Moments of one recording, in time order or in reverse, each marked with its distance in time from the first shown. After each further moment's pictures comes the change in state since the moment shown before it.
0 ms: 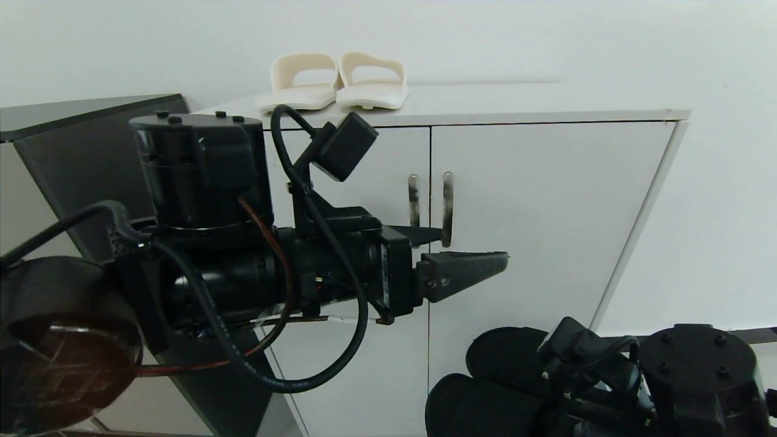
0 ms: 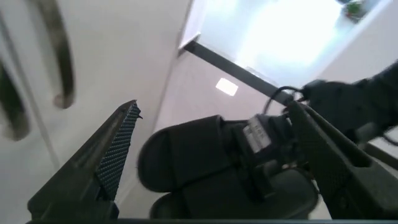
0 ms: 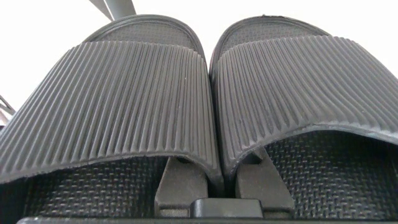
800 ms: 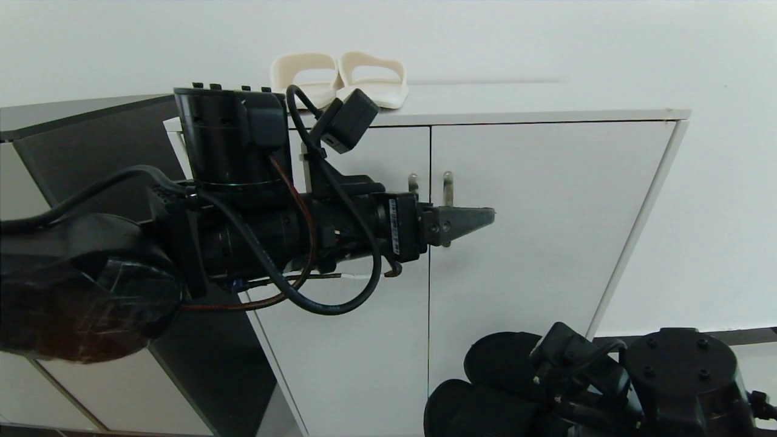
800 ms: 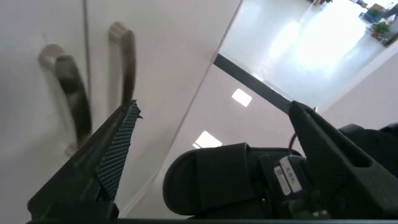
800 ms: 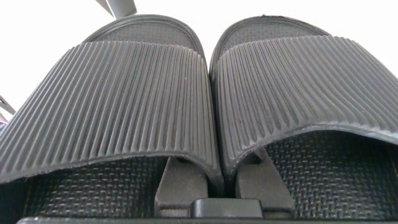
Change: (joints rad) left arm 0.055 0.076 -0.136 0.061 0.055 -0.026; right arm 0.002 0.026 -0.001 -0.001 0.000 0.000
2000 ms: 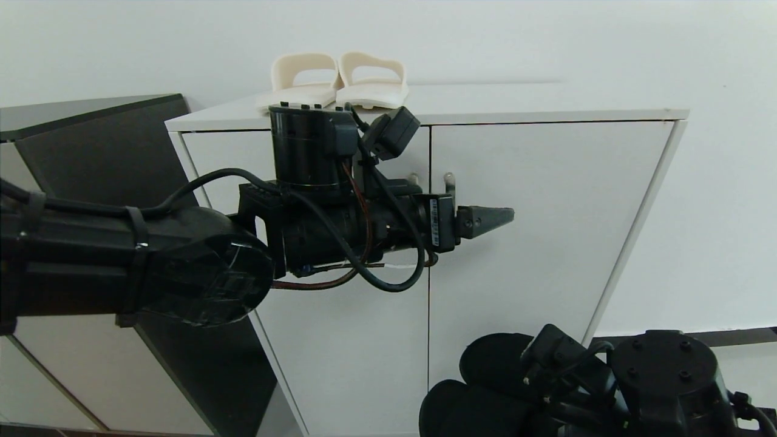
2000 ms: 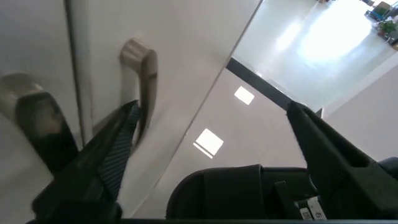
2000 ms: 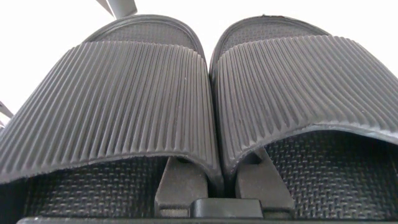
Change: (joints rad) left arm 0.007 0.166 -0.138 -0.001 0.026 -0.002; right arm 0.001 0.038 0.002 -0.039 0.000 0.000
